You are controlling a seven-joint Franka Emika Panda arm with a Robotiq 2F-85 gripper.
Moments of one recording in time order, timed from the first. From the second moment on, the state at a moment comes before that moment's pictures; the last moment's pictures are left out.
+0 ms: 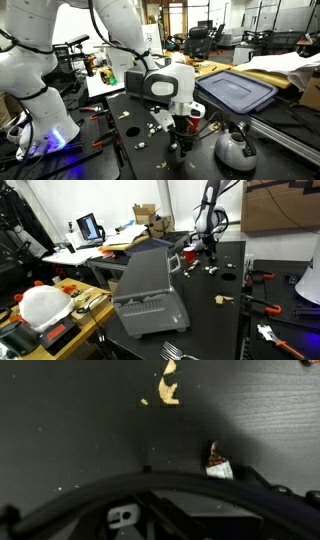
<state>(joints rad) -0.39 0.57 -0.22 -2.17 -0.18 2.64 -0.33</state>
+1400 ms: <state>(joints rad) -0.30 0.45 -0.22 -2.14 -0.13 2.58 -0.23</state>
